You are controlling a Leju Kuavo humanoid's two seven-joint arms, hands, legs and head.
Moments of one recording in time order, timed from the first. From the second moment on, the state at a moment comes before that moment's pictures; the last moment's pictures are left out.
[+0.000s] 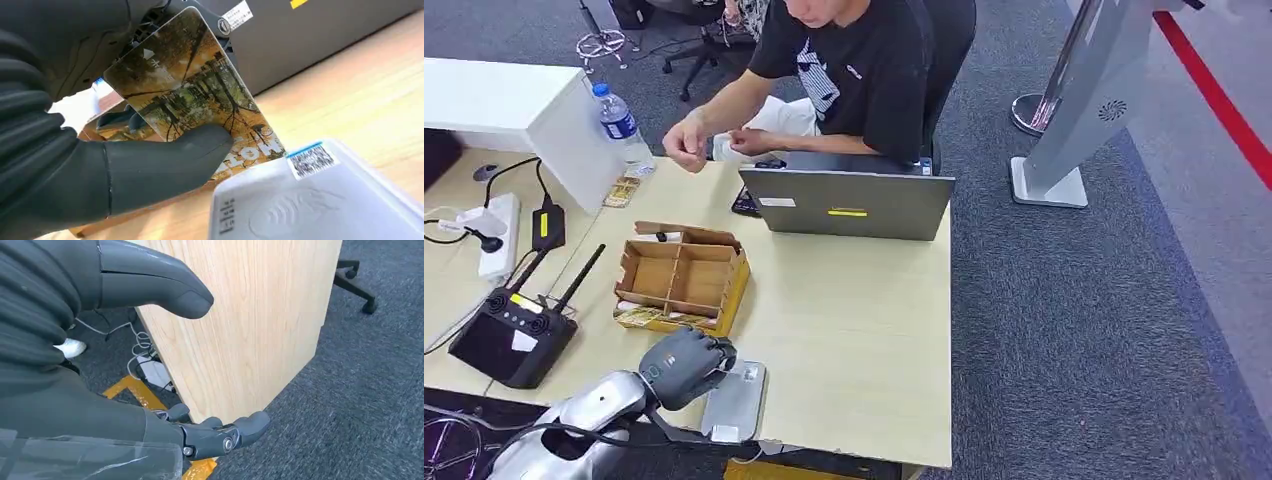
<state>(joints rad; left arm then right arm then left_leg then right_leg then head) -0.11 0.48 -0.55 -1.43 -1.10 0.05 -0.29 -0.14 0.06 -0.76 -0.26 -0.45 0.36 -0.21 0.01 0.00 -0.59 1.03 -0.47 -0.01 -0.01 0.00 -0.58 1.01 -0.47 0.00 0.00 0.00</state>
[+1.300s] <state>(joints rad) -0.34 0.23 -0.23 -1.38 -1.03 0.51 -0.28 -0.17 0.06 -0.73 -0.26 -0.39 0.32 -0.20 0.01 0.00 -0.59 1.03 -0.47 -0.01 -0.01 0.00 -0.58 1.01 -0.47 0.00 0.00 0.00</state>
